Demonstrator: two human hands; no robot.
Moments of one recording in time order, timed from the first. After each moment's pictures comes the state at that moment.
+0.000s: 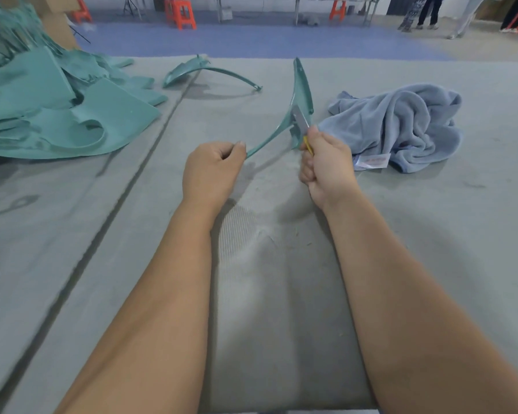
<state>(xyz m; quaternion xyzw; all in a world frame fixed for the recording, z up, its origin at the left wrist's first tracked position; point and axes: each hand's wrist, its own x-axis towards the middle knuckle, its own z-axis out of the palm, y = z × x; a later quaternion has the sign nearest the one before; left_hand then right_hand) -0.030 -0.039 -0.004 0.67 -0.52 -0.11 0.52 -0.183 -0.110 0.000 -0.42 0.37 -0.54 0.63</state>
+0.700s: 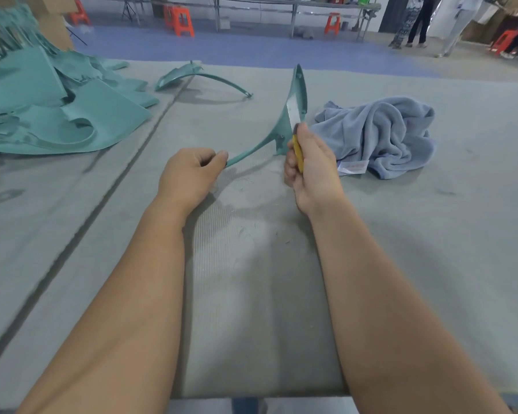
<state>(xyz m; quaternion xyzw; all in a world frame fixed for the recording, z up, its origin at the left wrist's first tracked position) -0.017 -0.030 -0.006 0.71 -0.53 -0.12 0.45 -0.194 -0.098 0.004 -0.43 0.33 -0.54 0.65</state>
